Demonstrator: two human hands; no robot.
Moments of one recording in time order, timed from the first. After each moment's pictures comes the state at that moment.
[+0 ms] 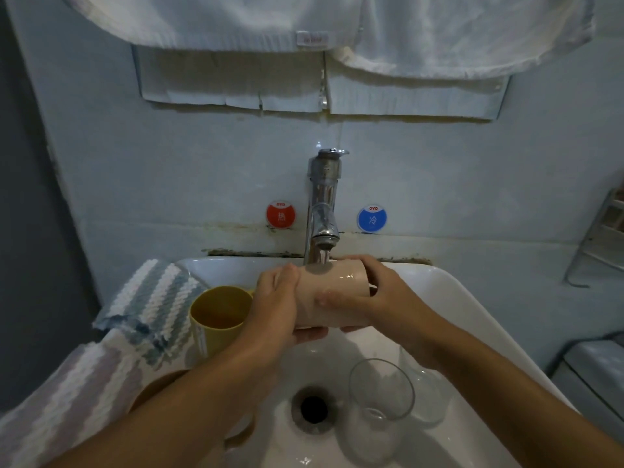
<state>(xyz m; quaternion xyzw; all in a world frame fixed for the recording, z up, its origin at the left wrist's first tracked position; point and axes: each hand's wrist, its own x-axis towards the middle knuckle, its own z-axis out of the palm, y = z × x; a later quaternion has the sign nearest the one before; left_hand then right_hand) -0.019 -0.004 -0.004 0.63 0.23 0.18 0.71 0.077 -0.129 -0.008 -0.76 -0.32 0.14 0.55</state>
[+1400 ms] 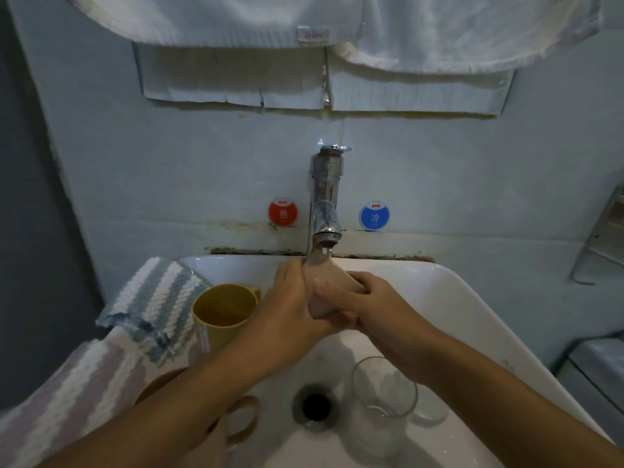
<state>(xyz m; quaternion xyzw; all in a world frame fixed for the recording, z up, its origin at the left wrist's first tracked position) 0.001 0.018 -0.030 0.89 0.04 0.21 0.40 0.063 -0.119 -0.017 -0.73 -0.25 0.21 0.61</state>
